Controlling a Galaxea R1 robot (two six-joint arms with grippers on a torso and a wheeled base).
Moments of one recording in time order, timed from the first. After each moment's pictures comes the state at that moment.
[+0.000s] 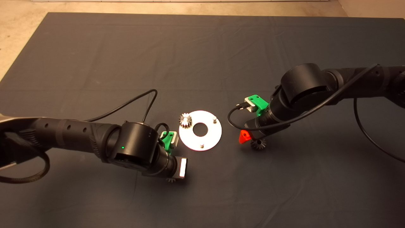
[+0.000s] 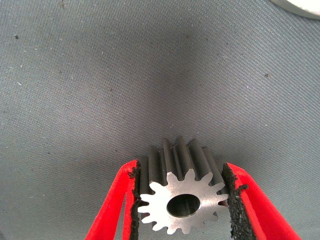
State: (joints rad) left arm -0.11 2.52 -0.72 0.63 1.53 -1.68; right arm 0.31 2.57 -0.95 -0.36 -1.53 1.29
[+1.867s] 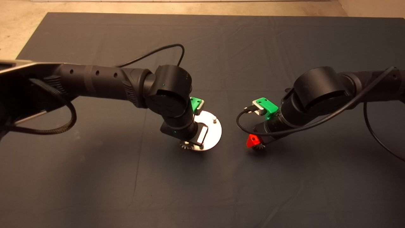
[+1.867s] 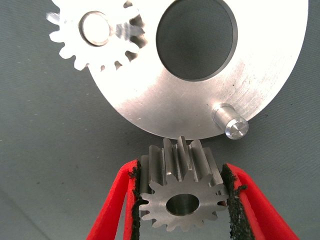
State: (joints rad) left arm -0.36 2.71 -0.97 0.37 1.53 -1.36; right arm 0.31 2.50 -0.88 -0.36 -1.53 1.29
